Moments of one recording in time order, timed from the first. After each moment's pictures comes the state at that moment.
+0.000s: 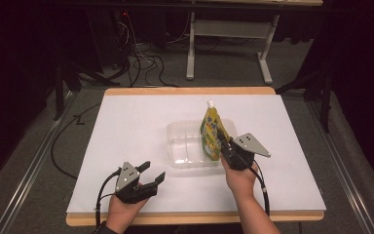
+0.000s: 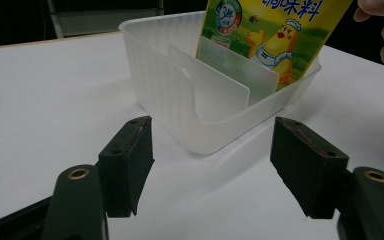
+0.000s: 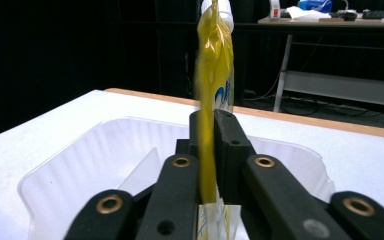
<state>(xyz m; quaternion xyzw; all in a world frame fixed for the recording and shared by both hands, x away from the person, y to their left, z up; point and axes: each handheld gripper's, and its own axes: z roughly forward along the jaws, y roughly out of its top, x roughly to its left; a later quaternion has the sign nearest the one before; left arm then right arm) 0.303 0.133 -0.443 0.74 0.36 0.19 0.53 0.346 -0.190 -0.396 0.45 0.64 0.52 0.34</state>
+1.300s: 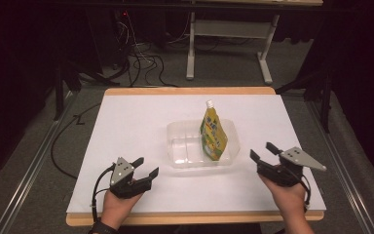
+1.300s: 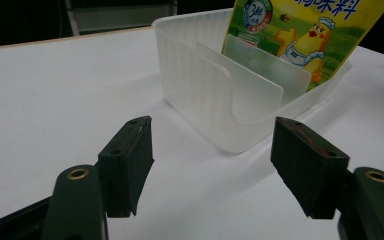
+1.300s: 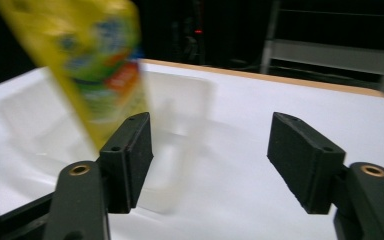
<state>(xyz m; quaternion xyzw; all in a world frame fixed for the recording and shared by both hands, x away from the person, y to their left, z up) 0.316 0.150 -0.442 0.74 0.38 0.20 0.52 0.294 -0.311 -0.395 0.48 0.66 0.48 0.33</state>
